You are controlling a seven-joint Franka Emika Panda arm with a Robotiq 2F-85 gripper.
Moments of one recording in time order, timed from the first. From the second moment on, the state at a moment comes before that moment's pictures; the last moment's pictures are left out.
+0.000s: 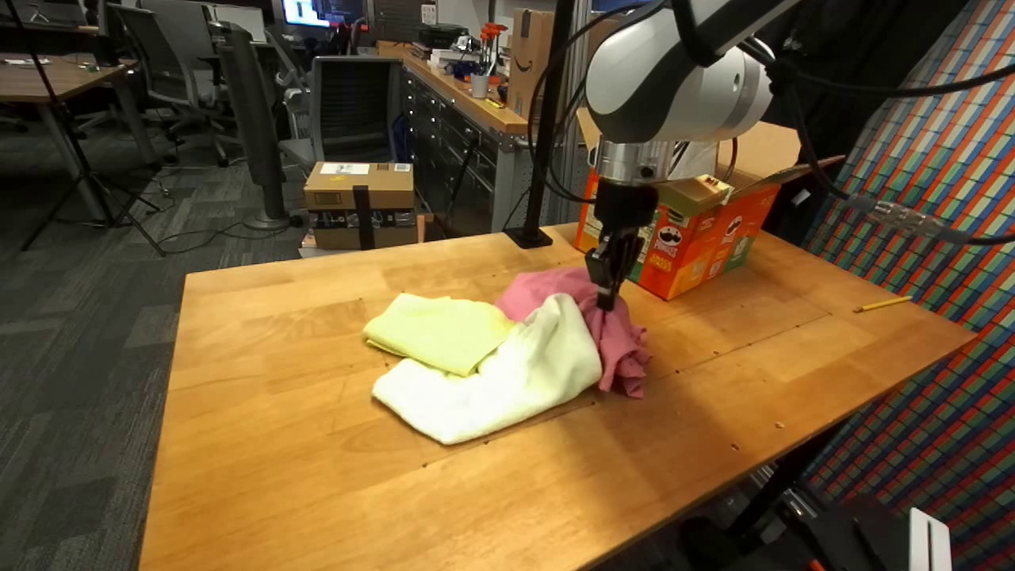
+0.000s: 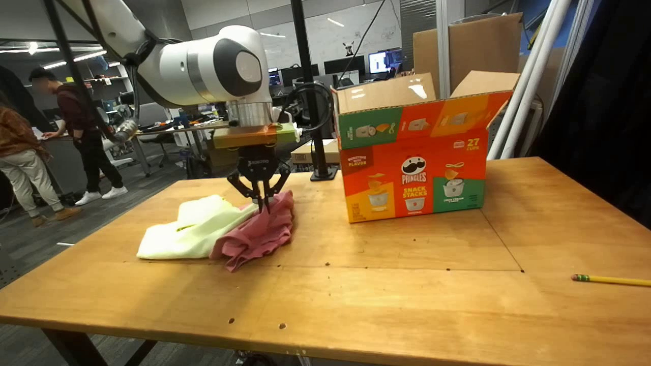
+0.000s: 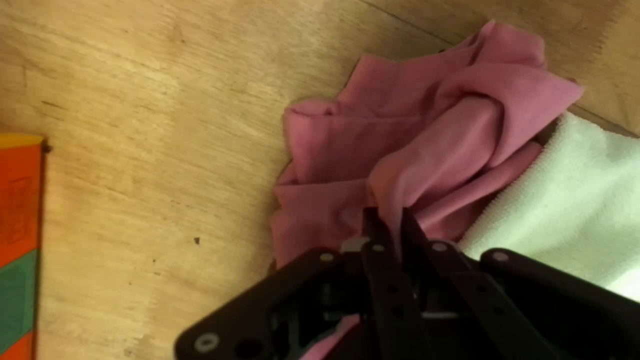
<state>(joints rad) 0.02 0.12 0.06 -2.22 0.00 2.18 -0.45</state>
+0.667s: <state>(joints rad) 0.00 -0.05 0.01 -2.20 -0.01 2.36 -0.56</state>
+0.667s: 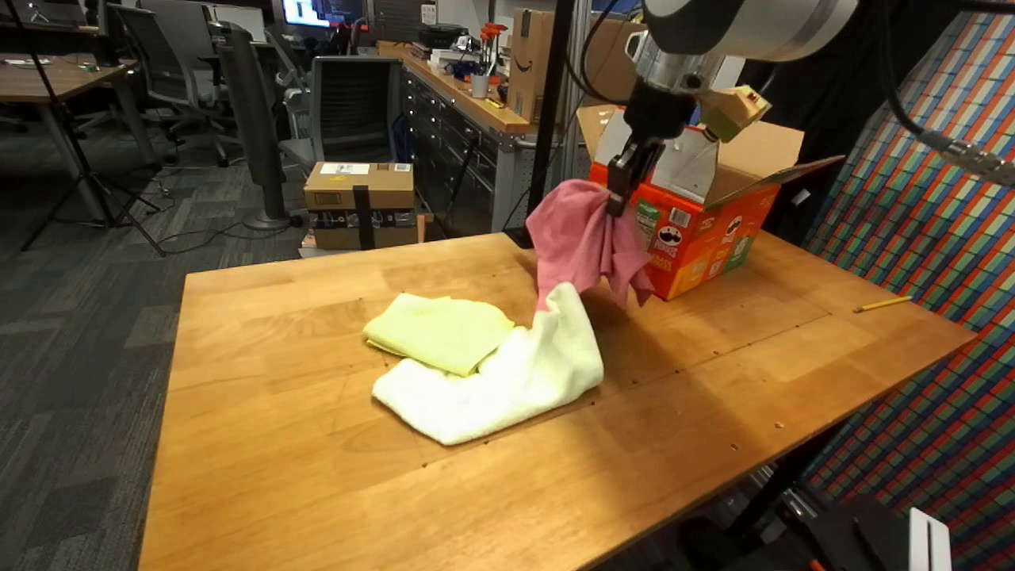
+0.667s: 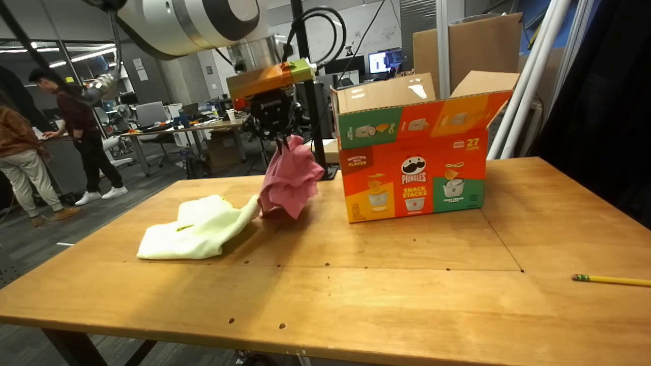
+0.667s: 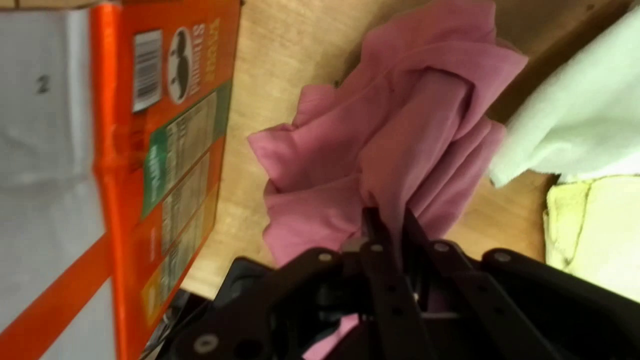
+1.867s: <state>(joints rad) -0.01 -0.22 -0.15 -2.03 0.01 2.75 -0.57</state>
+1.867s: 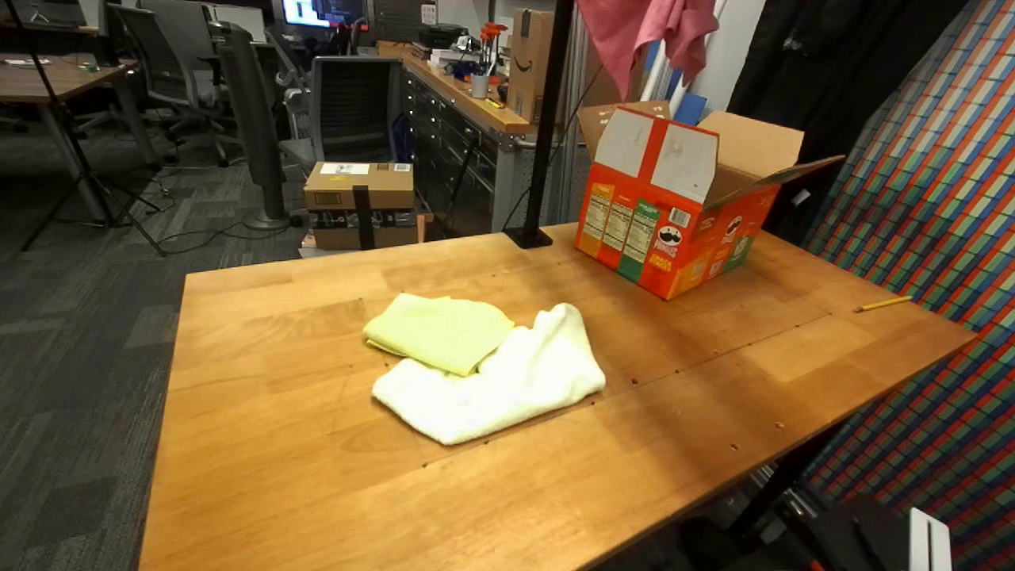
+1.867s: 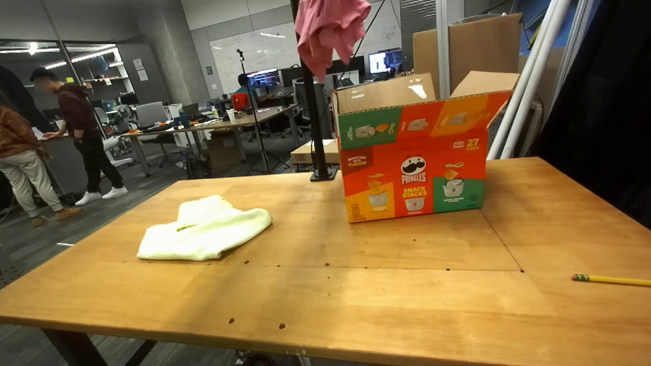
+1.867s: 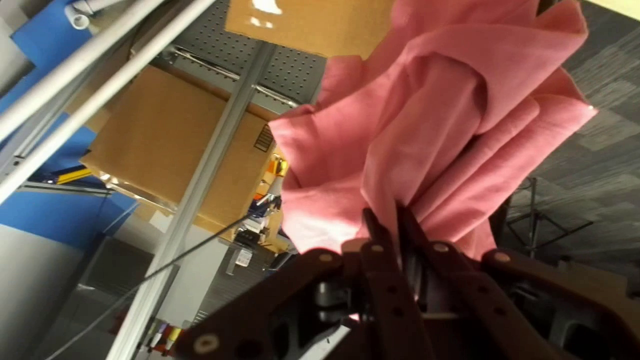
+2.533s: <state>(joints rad) -0.06 -0.10 -0.25 -2.03 0.02 2.76 -0.56</state>
